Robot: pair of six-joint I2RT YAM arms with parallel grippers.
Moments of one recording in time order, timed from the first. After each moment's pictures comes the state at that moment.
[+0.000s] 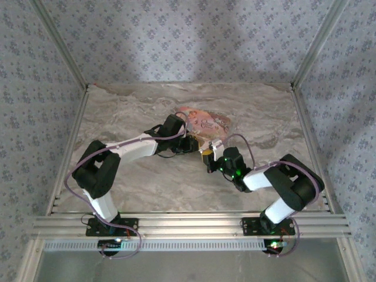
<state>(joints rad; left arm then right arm) -0.70 1.75 1.10 -0.20 0.42 -0.76 0.64 1.57 0.34 0.84 -0.14 0.18</state>
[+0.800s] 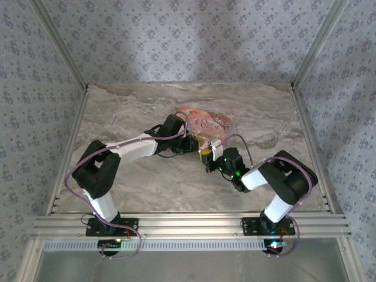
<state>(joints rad) -0.70 1.75 1.10 -0.20 0.43 -0.77 0.63 1.65 0.34 0.96 -0.16 0.19</state>
